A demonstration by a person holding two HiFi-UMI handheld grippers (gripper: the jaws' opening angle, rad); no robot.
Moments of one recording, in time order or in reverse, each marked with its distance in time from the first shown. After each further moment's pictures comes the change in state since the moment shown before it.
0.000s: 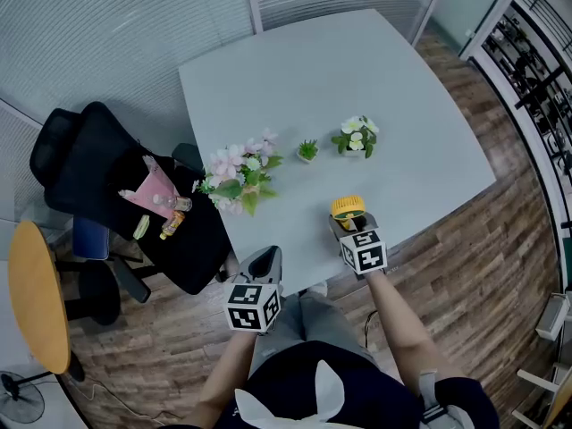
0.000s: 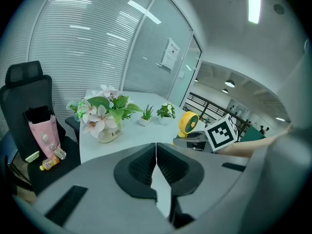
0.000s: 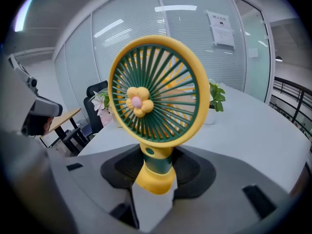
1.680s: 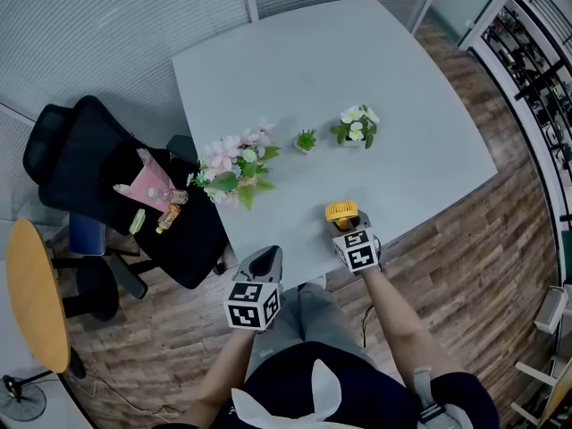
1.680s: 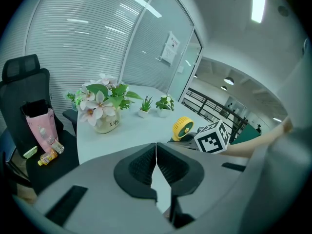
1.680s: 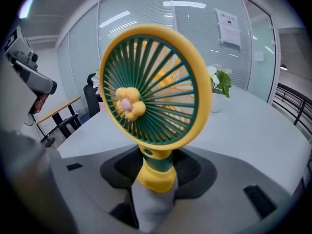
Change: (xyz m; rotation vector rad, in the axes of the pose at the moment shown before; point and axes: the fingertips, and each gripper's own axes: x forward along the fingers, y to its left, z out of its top) left arm 0.007 0.000 -0.026 -0.008 0.068 -0.027; right arm 0.028 0.002 -0.048 -0.080 0.044 -0.020
